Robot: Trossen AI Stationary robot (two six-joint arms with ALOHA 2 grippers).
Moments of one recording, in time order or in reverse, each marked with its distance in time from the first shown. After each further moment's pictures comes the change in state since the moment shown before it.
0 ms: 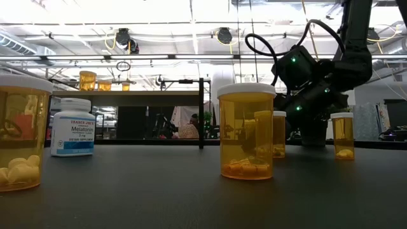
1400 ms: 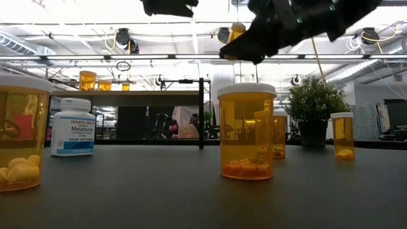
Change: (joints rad) left arm 0.138 0.271 0.001 0.346 0.268 0.236; right arm 0.239 -0.389 0.268 -0.369 0.011 -0.149
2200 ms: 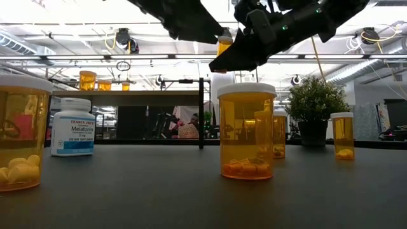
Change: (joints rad) left arm 0.075 0.189 -0.001 0.174 0.152 0.079; right arm 0.019 0.116 0.070 -0.033 0.124 0.032
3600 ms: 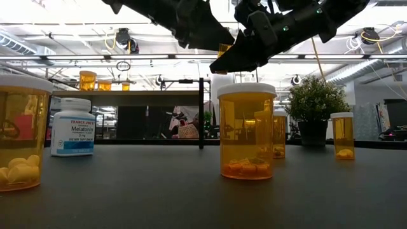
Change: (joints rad) left arm 0.038 0.064 0.000 0.097 0.058 0.015; right arm 0.000 0.000 -0.001 -0.007 -0.005 -0.009
